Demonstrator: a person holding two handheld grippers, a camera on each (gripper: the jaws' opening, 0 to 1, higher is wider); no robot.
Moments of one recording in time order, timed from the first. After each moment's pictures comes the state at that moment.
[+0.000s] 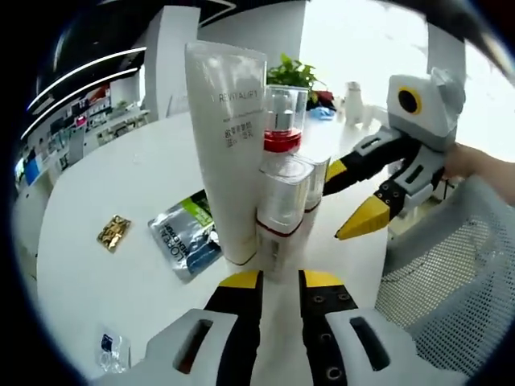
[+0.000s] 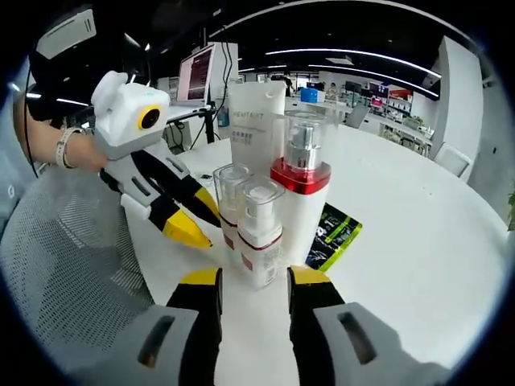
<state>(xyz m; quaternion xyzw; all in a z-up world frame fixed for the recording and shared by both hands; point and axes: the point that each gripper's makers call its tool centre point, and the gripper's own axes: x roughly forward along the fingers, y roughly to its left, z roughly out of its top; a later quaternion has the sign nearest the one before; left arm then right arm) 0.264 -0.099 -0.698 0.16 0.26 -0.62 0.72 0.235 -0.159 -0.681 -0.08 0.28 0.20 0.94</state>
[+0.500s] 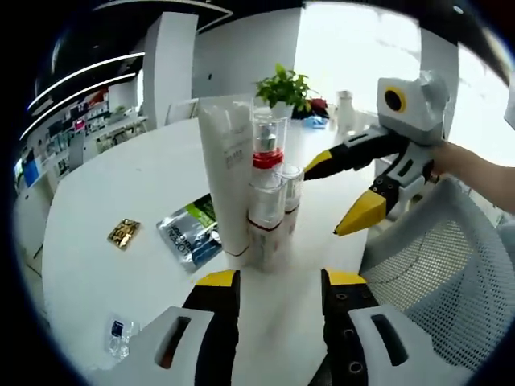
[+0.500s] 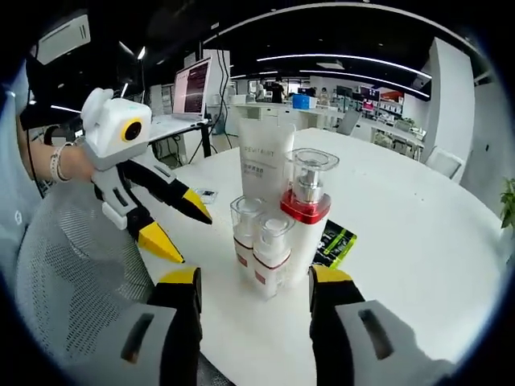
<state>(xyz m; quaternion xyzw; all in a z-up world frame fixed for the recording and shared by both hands) 0.253 -0.070 -0.670 0.15 0.25 -0.62 0.73 0.231 -0.144 -0.647 -0.07 0.26 0.19 0.94</state>
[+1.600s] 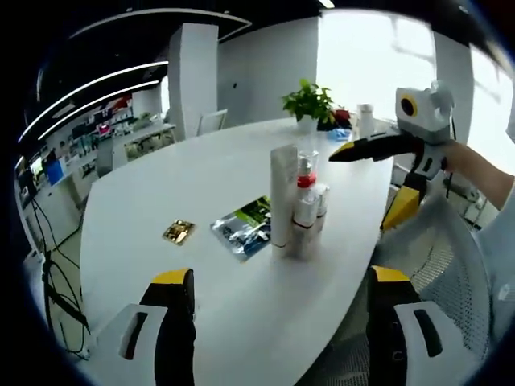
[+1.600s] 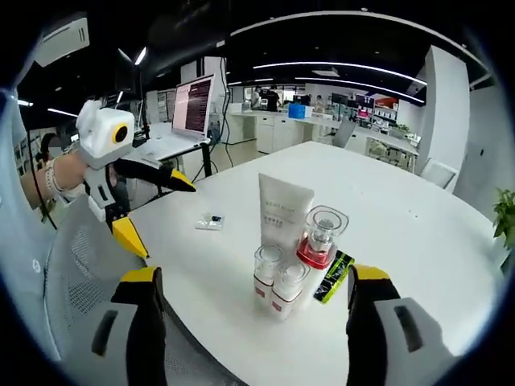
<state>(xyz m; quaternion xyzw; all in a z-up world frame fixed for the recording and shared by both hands) 0.279 -0.004 -0.614 0.14 0.23 -0.57 0.78 0.236 -0.125 -0.596 -0.07 0.24 0.17 0.95</state>
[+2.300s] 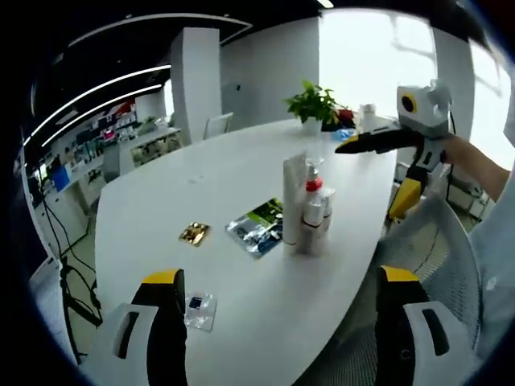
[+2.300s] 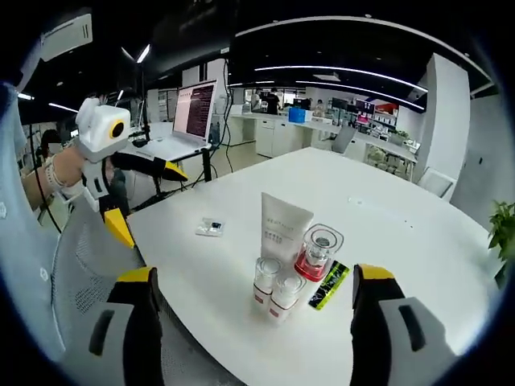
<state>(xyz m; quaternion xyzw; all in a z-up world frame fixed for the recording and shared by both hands) 0.284 0.017 -0.600 0.16 0.22 -0.57 0.78 0.235 -0.121 -0.582 -0.09 0.24 0.18 0.95</state>
